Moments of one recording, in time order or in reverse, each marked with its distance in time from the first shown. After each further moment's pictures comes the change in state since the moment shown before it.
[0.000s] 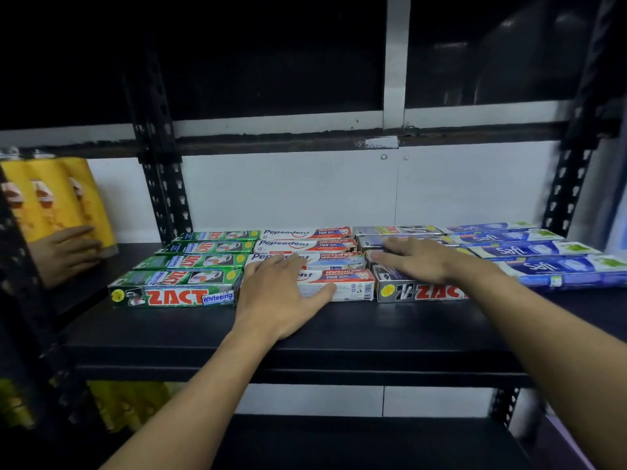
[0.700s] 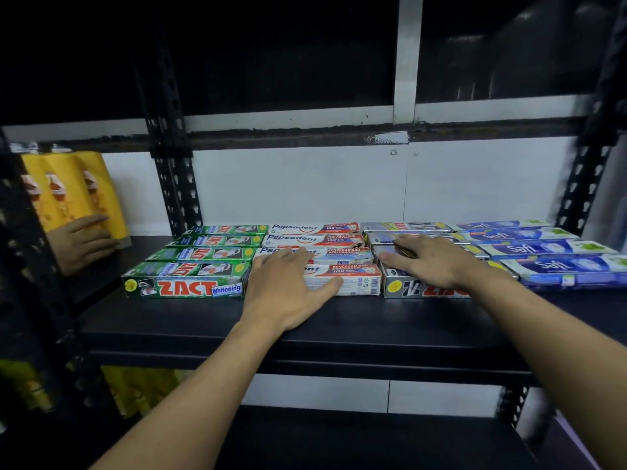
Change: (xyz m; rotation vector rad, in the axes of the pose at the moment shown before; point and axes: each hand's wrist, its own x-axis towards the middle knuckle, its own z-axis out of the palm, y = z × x) left_hand 0.002 -0.001 0.002 -0.016 0.010 0.000; right_hand 0.003 0.011 0.014 -0.037 0.130 -0.011
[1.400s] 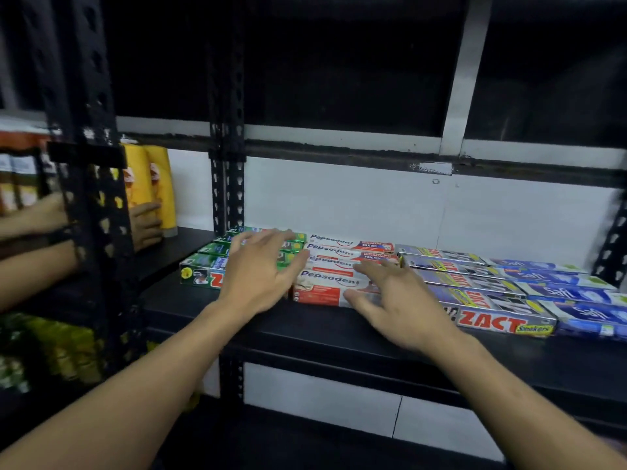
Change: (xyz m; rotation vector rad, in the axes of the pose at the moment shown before) left_hand -0.015 -0.084 -0.047 -0.156 0.313 -0.016; right_hand -0.047 -0.126 0.014 0.066 0.274 -0.294
